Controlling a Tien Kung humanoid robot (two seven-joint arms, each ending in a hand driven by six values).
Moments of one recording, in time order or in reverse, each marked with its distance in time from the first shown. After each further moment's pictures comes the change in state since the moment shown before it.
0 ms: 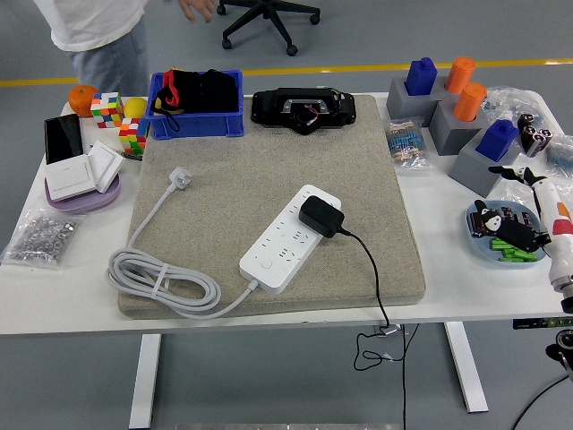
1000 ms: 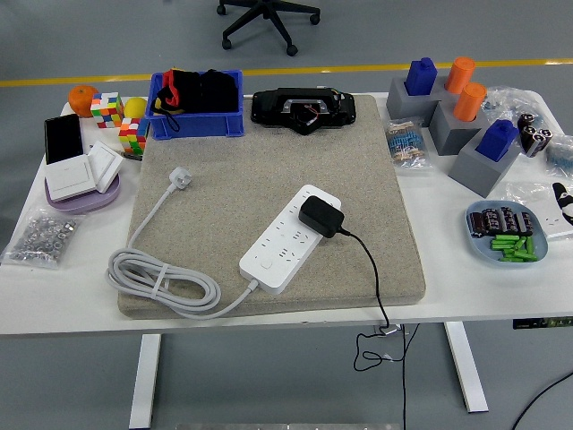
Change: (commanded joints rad) left arm 0.019 -0.019 -0.022 0.000 -0.008 0.010 -0.002; right arm -0.071 0.095 0.292 0.137 -0.043 0.058 -0.052
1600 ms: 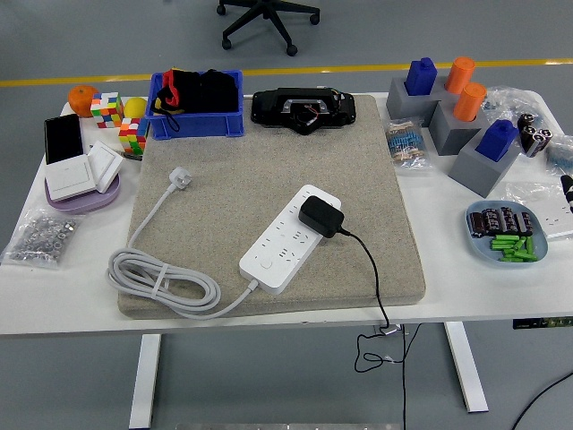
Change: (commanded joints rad) left arm -0.001 -0.002 0.002 0.000 -0.002 -0.001 -0.001; right arm -0.013 0.024 0.021 0.052 0.035 0.018 -0.032
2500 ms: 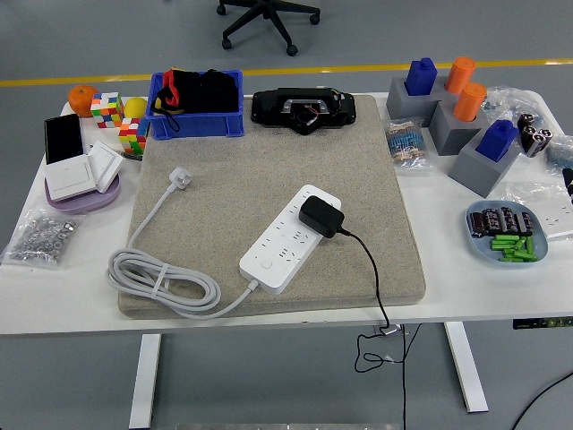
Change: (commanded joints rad) left arm -0.014 0.001 -0.006 0.000 0.001 0.005 0.000; right arm 0.017 0.012 0.020 -0.001 -0.001 0.015 -0.023
